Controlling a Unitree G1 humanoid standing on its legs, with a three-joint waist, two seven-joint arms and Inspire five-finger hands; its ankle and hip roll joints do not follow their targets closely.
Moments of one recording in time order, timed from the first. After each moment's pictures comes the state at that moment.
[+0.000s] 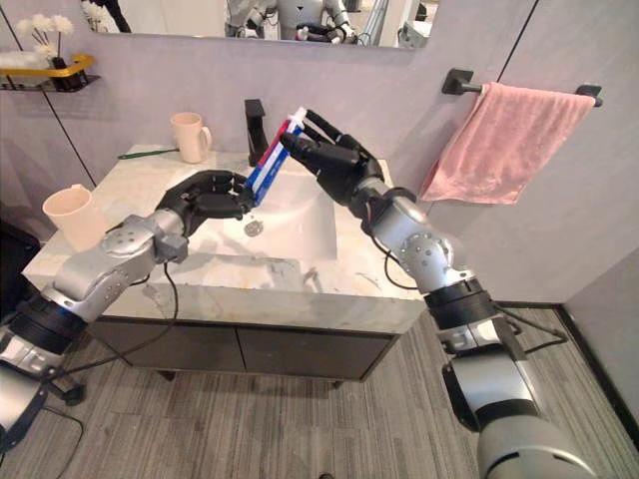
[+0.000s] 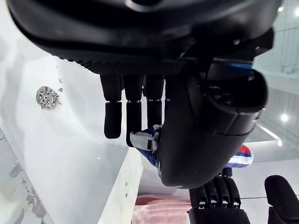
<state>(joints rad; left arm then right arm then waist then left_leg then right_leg) -0.74 0.71 -0.45 0.12 -0.73 0.30 0.10 -0.83 -0.57 0.23 0.21 1.26 0.32 -0.13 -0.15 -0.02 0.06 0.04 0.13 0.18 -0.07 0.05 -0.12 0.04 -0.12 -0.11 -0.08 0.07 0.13</state>
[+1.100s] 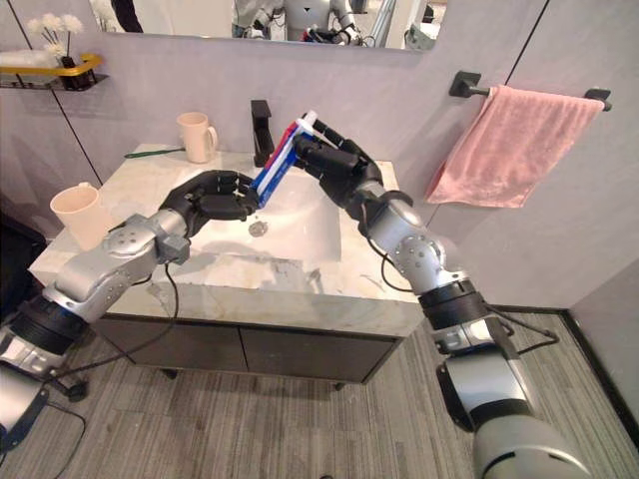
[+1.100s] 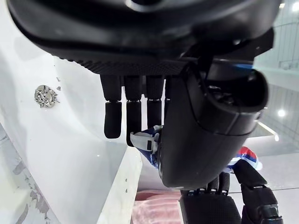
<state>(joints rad) -0.74 0.71 -0.45 0.11 -0.70 0.30 0.07 -0.83 -0.55 0.24 0.24 1.22 0.30 -0.16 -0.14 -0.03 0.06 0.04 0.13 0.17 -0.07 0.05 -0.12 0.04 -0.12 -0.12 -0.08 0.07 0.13</state>
